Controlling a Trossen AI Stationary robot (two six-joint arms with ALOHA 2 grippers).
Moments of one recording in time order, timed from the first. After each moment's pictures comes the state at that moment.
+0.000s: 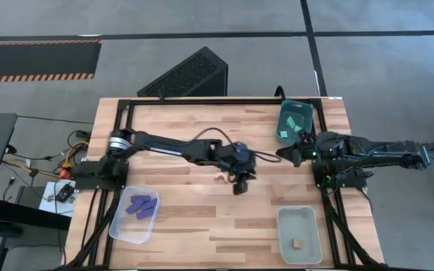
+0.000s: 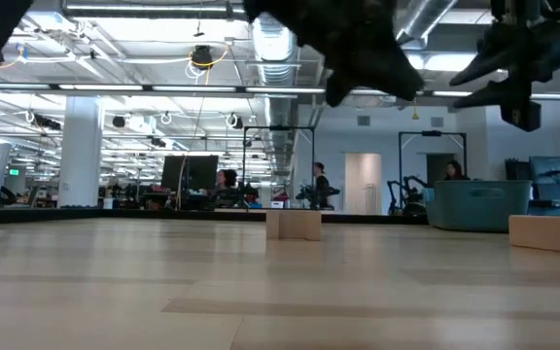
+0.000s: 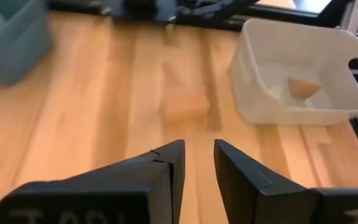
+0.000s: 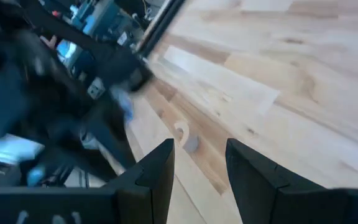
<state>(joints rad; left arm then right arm) -0.04 2.06 1.71 -0.32 0.11 -0.13 -0.05 0.42 0.41 -0.38 0.13 0.91</state>
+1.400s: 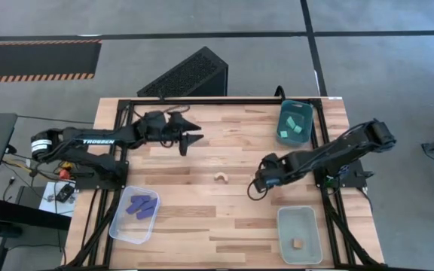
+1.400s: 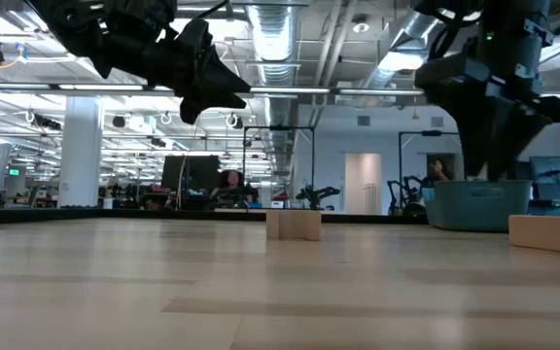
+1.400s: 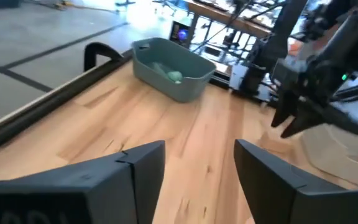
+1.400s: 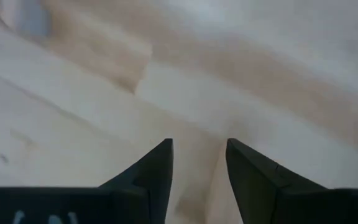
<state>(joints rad) 0.35 1.22 0.59 0.37 0.14 -0.25 0.25 1.45 0.94 -0.90 0.17 1.38</state>
